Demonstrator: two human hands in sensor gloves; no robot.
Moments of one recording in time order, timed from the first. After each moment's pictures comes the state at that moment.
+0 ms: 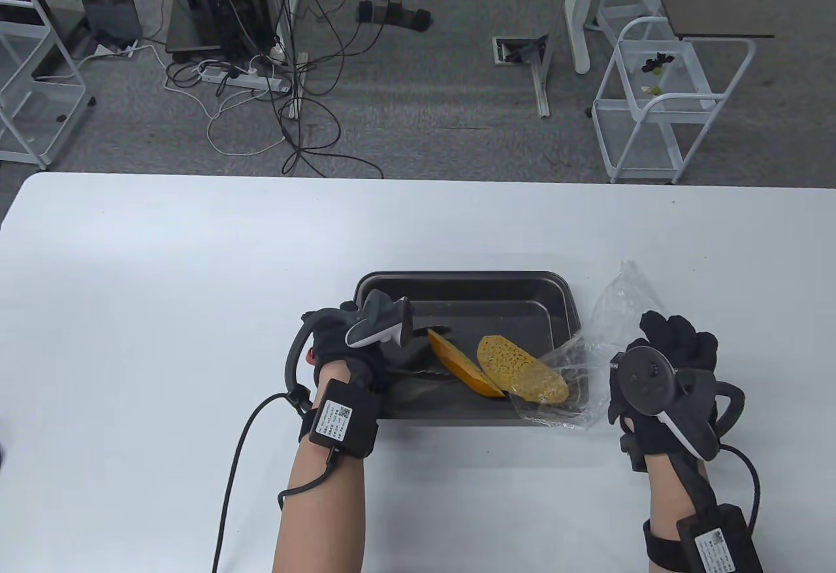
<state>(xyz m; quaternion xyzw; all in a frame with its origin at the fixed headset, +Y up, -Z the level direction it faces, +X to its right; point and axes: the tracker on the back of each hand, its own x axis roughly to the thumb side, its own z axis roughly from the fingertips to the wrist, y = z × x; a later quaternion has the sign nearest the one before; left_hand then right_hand) -0.104 -0.747 -0.362 -0.28 -0.02 -0.19 0.94 0.245 -0.636 -0.249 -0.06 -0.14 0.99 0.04</state>
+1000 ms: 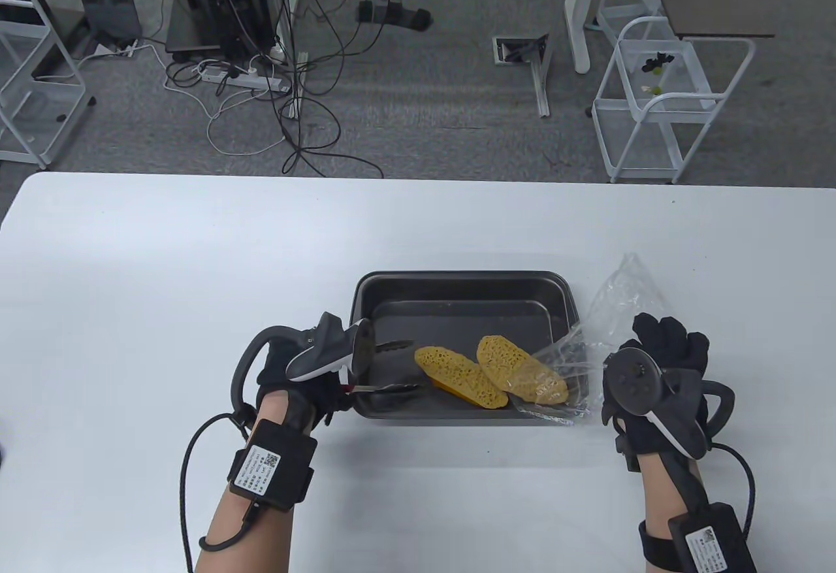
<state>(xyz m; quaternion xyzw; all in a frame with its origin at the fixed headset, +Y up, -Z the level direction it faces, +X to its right) -0.152 -0.696 -0.312 -0.21 -0.07 -0.17 0.96 0.241 -0.646 -0.252 -0.05 -0.14 0.99 0.03</state>
